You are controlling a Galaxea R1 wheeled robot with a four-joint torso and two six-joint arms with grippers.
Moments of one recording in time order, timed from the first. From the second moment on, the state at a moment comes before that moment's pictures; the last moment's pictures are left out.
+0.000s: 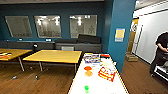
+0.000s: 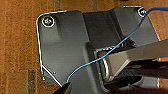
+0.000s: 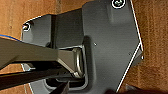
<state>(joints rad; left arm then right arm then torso) 1.53 3.06 -2.77 -0.06 -0.05 0.15 -1.55 3.06 -2.76 0.13 0.05 -0.08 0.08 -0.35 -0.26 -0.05</state>
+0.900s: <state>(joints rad) 1.55 3.06 -2.77 -0.06 -0.04 0.14 -1.56 3.06 -2.76 0.14 0.05 -0.08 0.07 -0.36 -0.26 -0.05</state>
